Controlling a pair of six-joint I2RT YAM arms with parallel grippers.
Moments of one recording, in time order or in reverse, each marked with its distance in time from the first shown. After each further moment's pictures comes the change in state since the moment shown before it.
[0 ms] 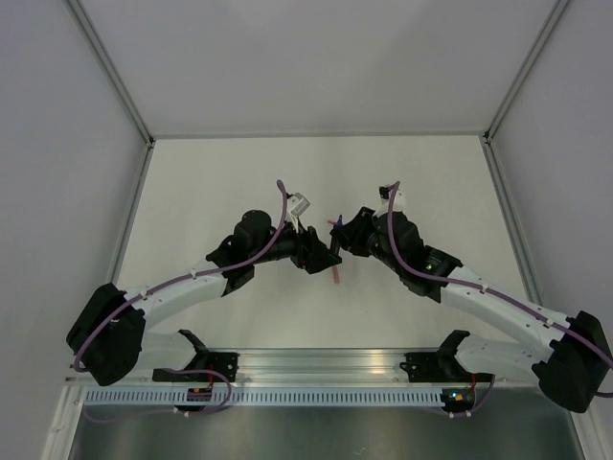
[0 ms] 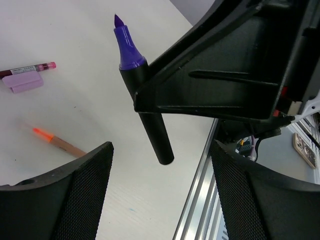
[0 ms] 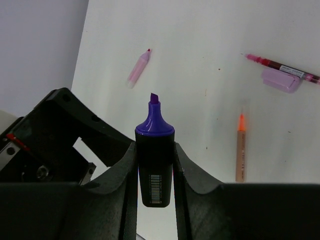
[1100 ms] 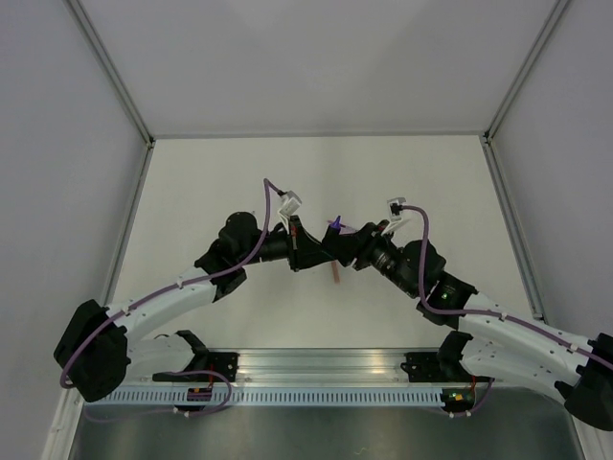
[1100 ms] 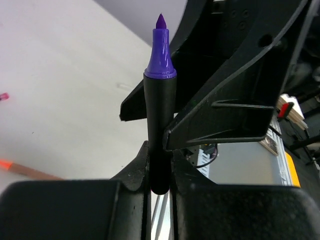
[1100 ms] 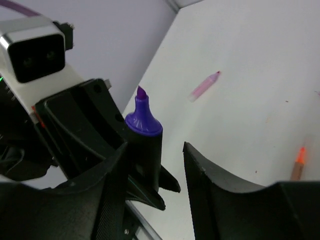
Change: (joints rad) left arm 0.002 -0.089 -0.006 0.058 0.120 -0.067; right arm 0.130 -0.187 -0.163 0.297 0.006 -0.068
